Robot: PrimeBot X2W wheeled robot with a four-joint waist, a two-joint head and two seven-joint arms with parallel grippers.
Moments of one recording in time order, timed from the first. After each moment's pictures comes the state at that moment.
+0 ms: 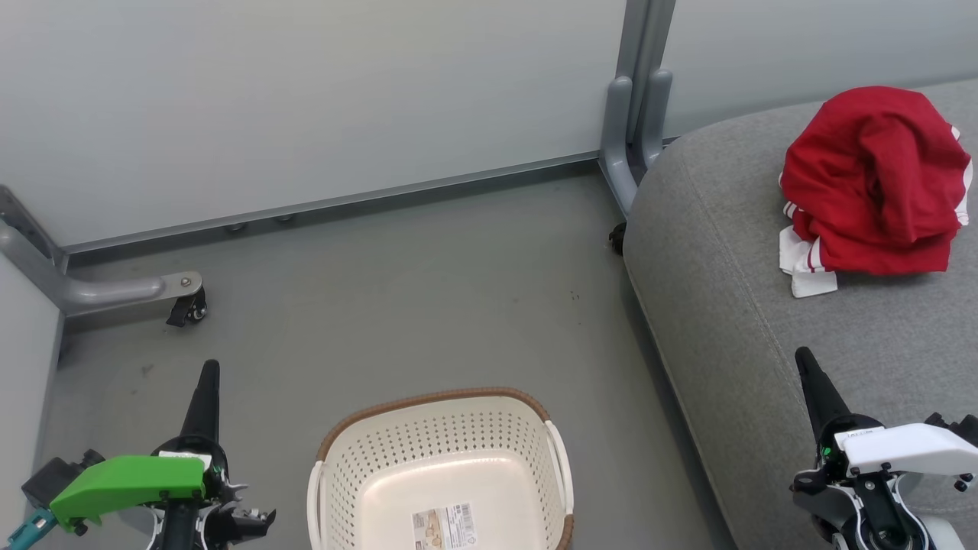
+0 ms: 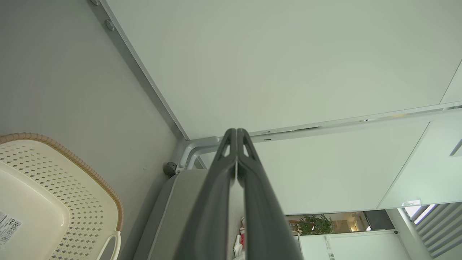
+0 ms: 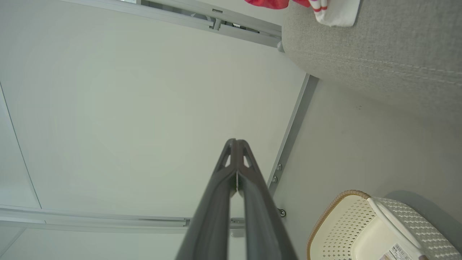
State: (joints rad) left arm -0.09 0.06 0.08 0.25 -1.44 -0.12 0.07; right arm -0.08 -0.05 -0.10 0.22 1.43 0.13 0.06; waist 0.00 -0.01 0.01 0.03
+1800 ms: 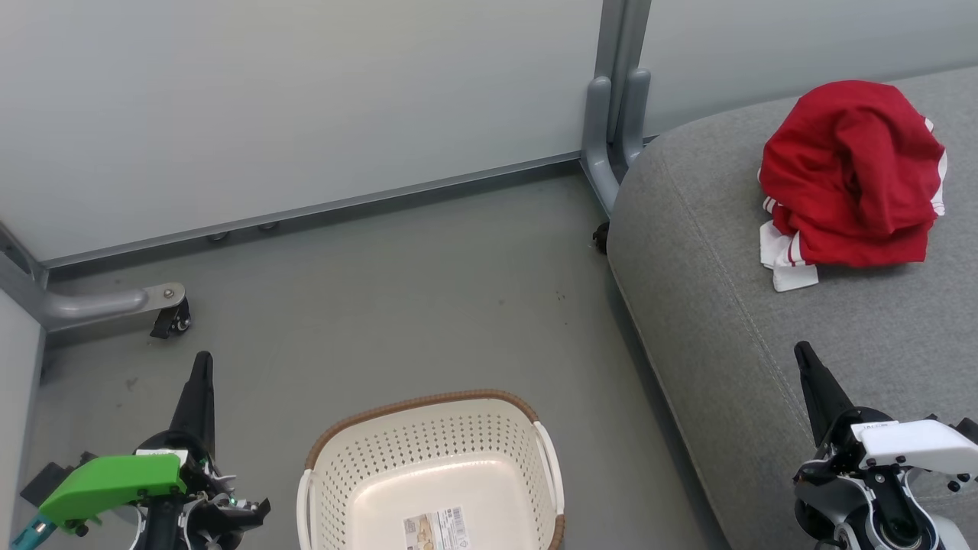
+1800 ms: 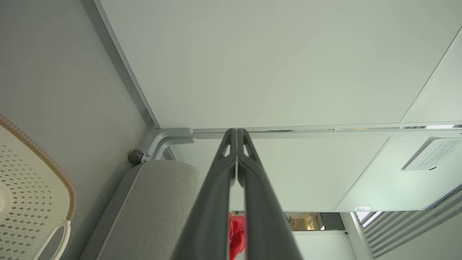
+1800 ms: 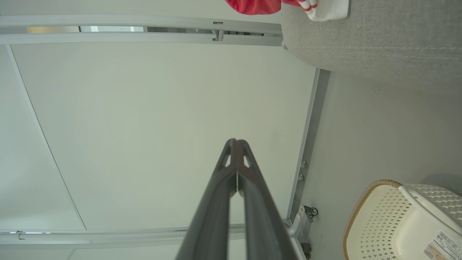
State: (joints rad) left arm -0.10 0.05 0.12 0.25 -1.61 -0.13 0.11; right arm -0.10 -0.05 -0.11 0.24 1.61 0.13 0.11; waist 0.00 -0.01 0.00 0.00
